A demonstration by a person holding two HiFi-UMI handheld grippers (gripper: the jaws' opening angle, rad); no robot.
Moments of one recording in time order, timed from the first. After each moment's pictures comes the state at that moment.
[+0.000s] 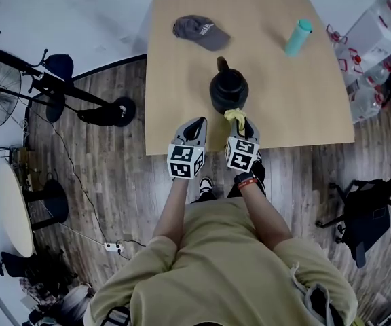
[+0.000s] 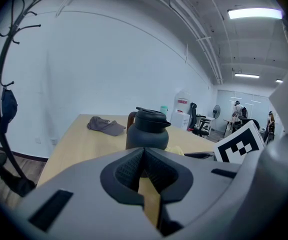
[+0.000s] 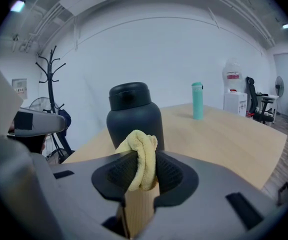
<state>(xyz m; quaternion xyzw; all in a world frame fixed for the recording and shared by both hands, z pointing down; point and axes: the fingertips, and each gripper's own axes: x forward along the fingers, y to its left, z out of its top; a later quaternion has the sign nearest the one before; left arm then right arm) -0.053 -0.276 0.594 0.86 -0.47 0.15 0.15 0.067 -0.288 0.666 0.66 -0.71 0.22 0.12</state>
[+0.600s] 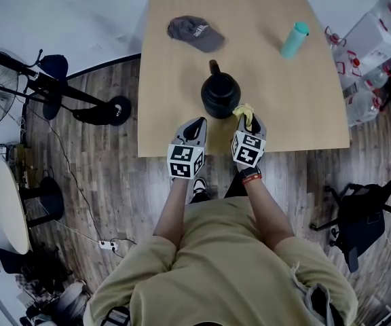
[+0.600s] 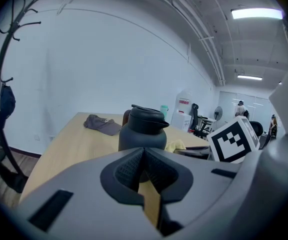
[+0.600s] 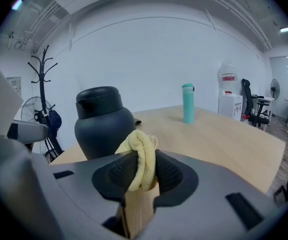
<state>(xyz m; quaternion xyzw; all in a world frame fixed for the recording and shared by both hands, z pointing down) -0.017 -0.294 0.601 0.85 -0.48 0.14 0.16 0.134 -0.322 0.669 0.68 -0.69 0.22 0.12</state>
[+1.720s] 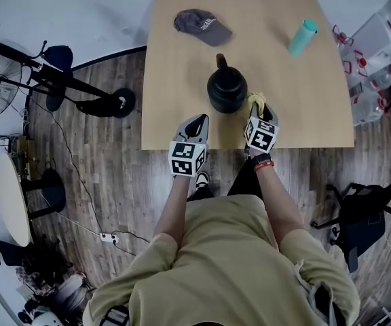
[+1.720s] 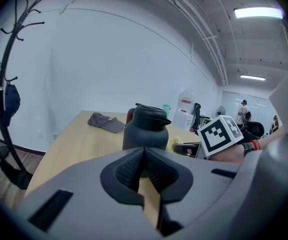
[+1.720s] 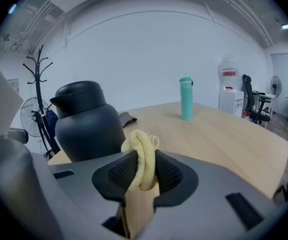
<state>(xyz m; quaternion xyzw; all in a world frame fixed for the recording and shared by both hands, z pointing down) -0.033 -0.287 0.604 0.84 -0.49 0.14 0.17 0.156 -0.349 0.683 0.67 -0.69 0.24 0.13</state>
